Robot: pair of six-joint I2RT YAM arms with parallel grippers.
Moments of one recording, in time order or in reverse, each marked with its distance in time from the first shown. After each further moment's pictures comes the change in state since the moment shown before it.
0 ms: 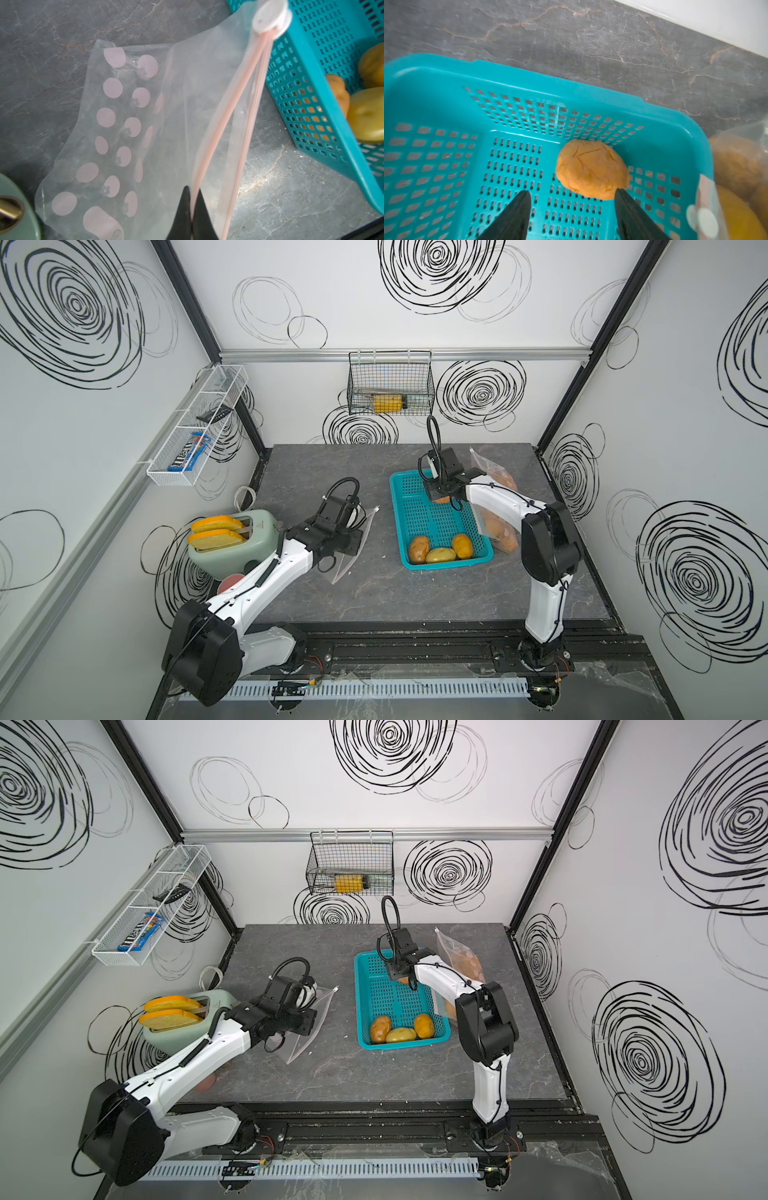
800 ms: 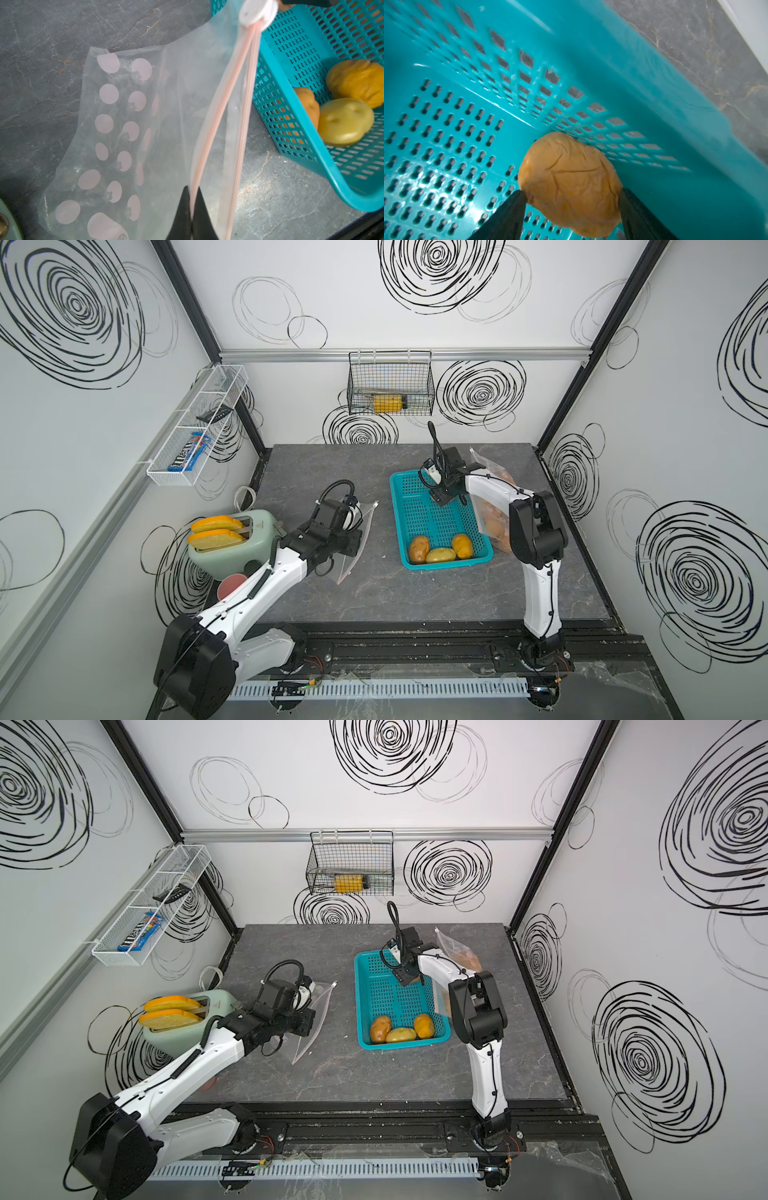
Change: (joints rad) left arm 0.007 -0.062 -0.043 0.066 0.037 0.001; right arm -0.097 0.121 0.079 -0.079 -0.127 -0.382
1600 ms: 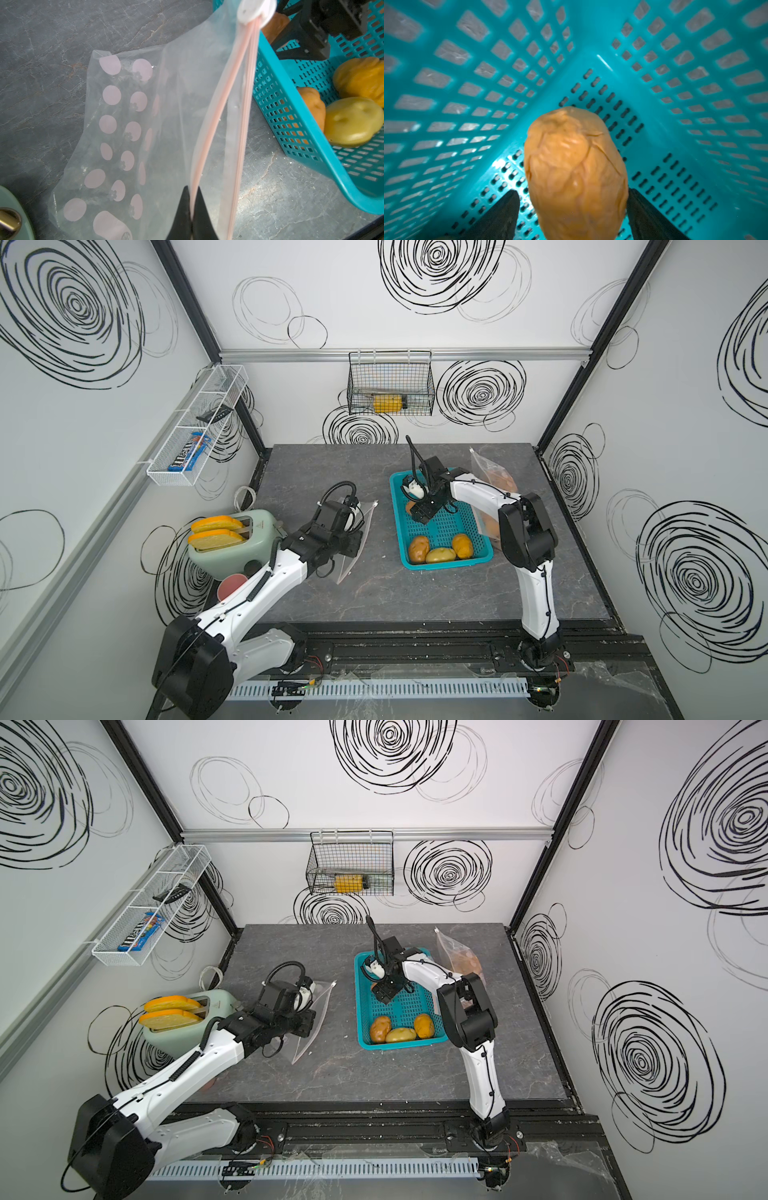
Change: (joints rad) left arm -0.030 -0.011 -0.006 0.002 -0.057 0.007; right arm 0.113 0.007 -0.002 -0.137 -0.249 -0.015
